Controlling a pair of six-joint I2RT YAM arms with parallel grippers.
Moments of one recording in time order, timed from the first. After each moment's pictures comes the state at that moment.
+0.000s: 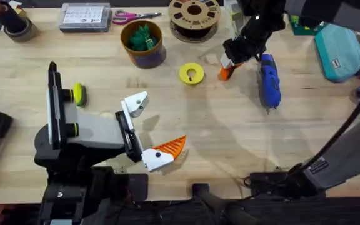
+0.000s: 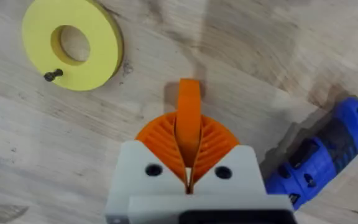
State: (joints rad) left arm 0.01 0.01 0.01 -0.13 1.18 -0.01; right arm 0.30 1.87 1.48 -1.03 -0.06 -0.07
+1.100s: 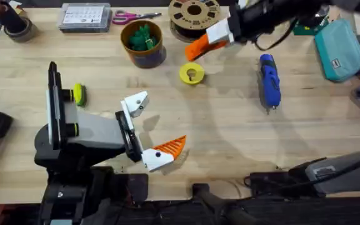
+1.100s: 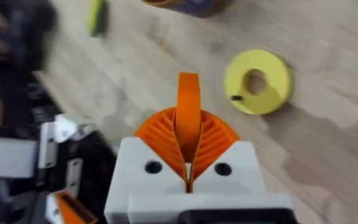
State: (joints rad) left arm 0.01 0.01 0.01 -0.13 1.18 -0.02; right arm 0.27 1.66 1.42 -0.85 -0.71 0.05
